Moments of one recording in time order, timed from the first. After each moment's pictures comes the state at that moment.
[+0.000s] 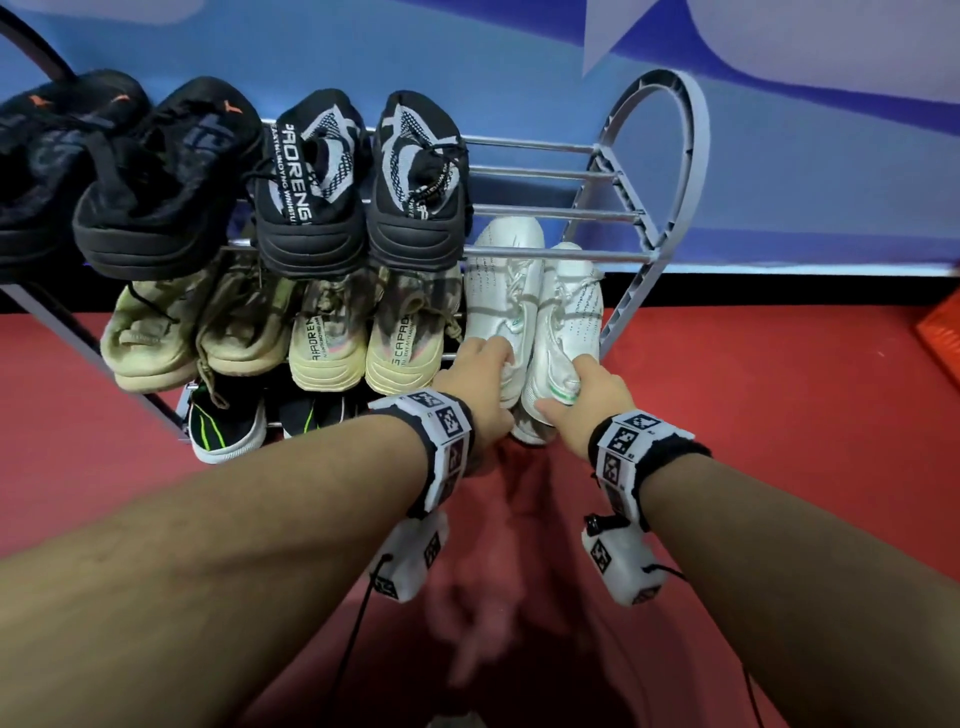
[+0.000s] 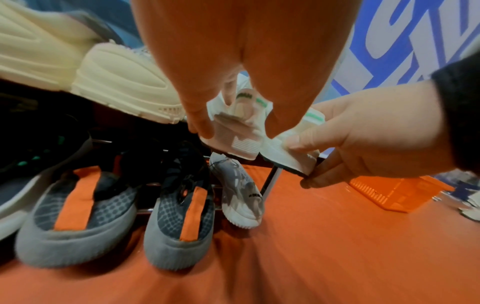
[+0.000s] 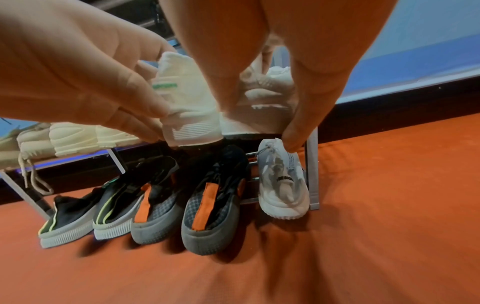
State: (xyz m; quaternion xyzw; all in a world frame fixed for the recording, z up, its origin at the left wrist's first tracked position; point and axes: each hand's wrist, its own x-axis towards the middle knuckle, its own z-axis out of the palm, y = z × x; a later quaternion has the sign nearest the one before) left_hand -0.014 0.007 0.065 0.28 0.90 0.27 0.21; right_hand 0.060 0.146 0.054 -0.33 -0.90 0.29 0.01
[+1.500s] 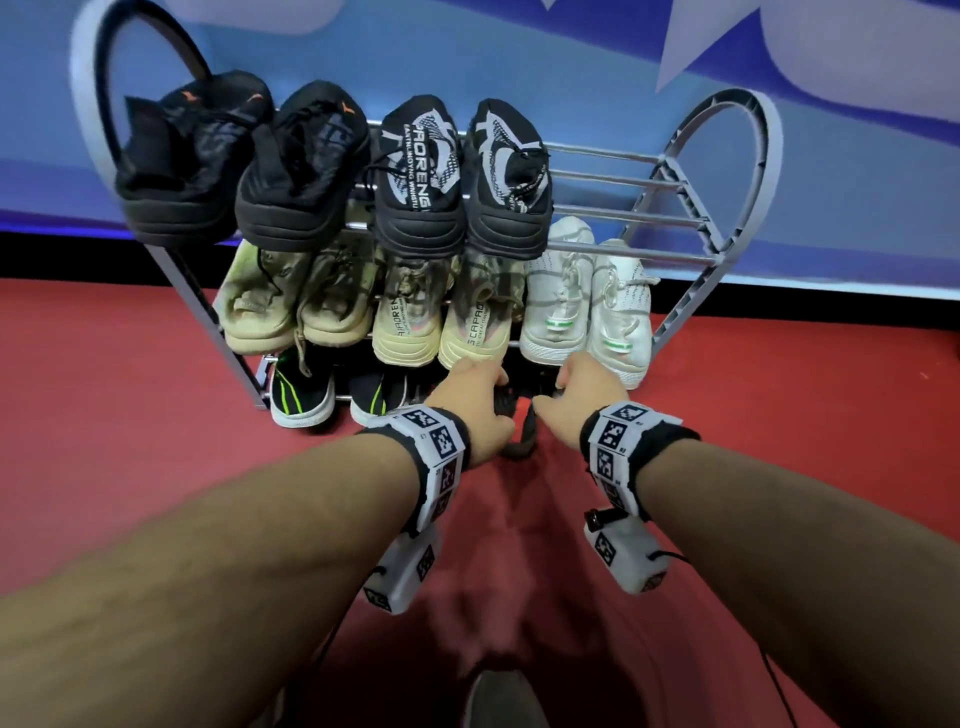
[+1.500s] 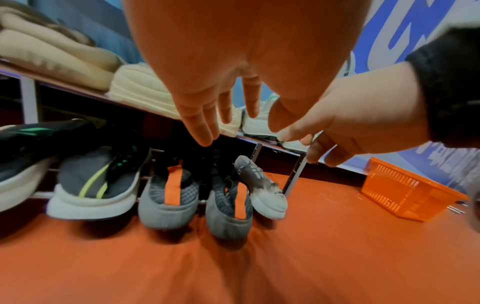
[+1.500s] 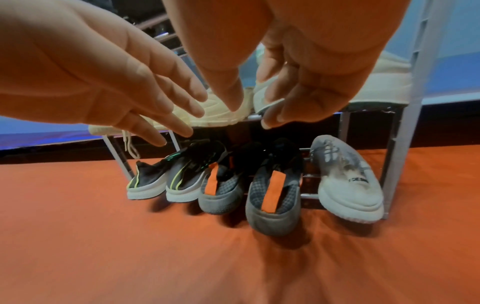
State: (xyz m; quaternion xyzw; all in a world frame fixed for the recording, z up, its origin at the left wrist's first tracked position) left_hand 0.003 -0.080 0.064 0.24 0.90 0.31 0.18; right_hand 0.046 0.067 0.067 -0.27 -0.93 0.24 0.00
